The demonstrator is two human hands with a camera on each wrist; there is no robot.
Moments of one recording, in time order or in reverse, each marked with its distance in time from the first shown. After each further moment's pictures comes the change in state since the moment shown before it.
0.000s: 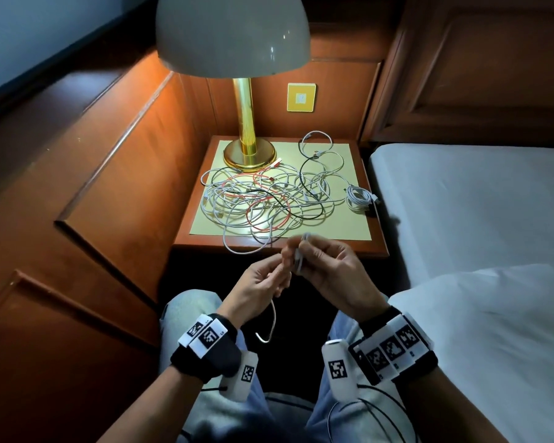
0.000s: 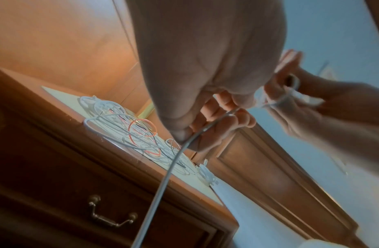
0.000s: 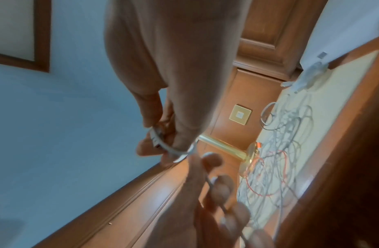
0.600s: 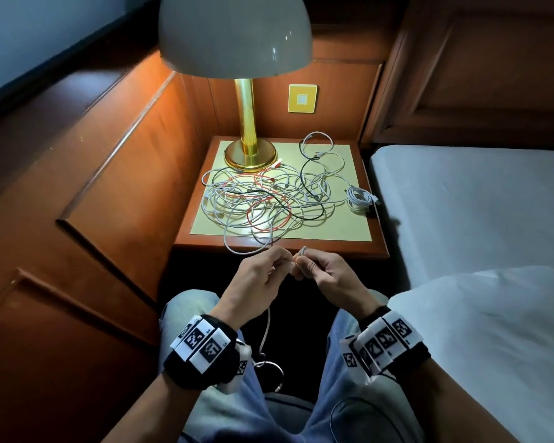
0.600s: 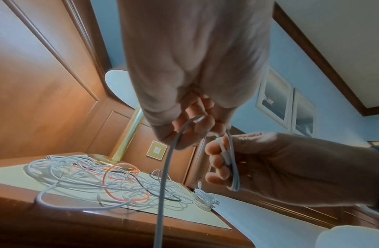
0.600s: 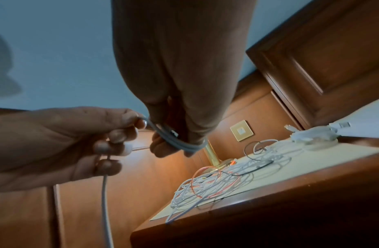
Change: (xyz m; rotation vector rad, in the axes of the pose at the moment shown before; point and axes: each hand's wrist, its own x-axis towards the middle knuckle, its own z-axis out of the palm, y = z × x) left_hand 0.001 0.012 -0.010 0.586 0.105 0.353; right_hand 0.009 0.018 -0.041 -0.972 -0.005 -0.057
